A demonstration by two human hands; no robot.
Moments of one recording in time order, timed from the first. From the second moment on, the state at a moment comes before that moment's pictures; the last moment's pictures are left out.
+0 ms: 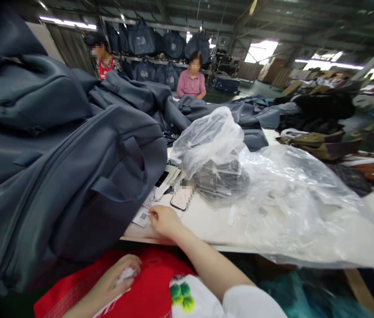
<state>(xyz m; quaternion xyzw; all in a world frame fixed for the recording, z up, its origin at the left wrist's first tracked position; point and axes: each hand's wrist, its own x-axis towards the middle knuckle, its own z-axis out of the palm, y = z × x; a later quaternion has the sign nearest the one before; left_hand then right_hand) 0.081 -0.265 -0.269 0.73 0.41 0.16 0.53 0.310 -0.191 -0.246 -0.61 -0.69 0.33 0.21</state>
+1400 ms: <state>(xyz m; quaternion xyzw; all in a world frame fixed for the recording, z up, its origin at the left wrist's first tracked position) 0.204 -0.176 -0.181 0.82 0.44 0.26 0.25 0.358 -0.204 -0.164 -0.40 -0.34 0.53 0.67</state>
